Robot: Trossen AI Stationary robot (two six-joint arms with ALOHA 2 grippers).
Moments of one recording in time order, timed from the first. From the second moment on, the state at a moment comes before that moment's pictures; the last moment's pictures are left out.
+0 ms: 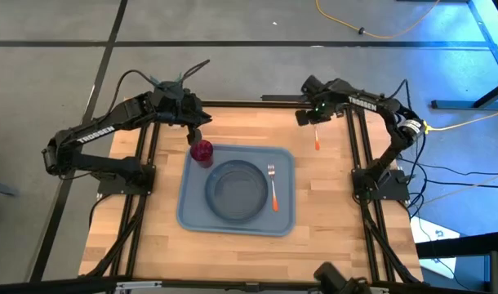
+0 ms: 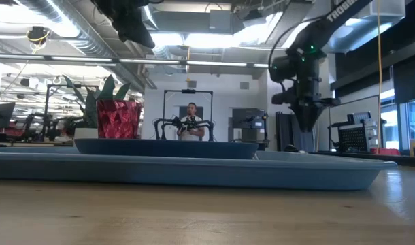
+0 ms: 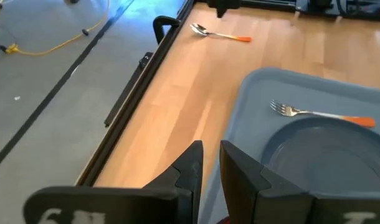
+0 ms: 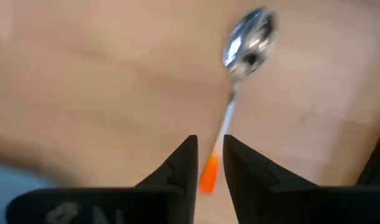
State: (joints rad) left arm 0.51 1.06 1.10 -0.63 0.09 0.14; right arm -0.81 1.68 1.22 -1.00 0.04 0.52
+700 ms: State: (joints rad) left arm 0.52 1.06 1.10 -0.61 0.09 0.19; right arm -0.90 1.88 1.22 -0.93 0.00 0.46
